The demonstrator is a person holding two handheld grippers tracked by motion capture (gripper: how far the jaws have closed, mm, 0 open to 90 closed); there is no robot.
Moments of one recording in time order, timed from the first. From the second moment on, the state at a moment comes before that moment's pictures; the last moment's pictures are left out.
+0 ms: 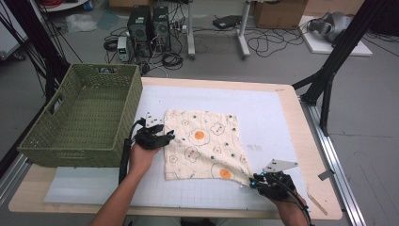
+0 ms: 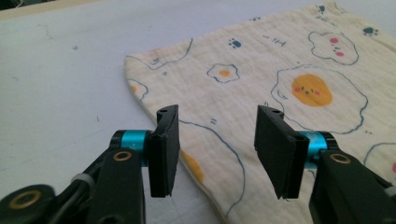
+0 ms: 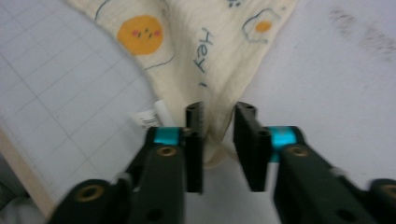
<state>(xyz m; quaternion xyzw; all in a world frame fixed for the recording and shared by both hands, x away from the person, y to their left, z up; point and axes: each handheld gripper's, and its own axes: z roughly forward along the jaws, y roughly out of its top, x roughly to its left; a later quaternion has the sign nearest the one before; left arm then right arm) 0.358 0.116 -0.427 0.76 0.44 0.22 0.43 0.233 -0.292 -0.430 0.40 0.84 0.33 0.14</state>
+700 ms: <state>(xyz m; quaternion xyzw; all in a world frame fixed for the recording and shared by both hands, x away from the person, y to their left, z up) 0.355 0.122 -0.431 0.76 0.43 0.20 0.45 0.363 -0.251 -0.447 0.44 0.80 0.37 0.18</state>
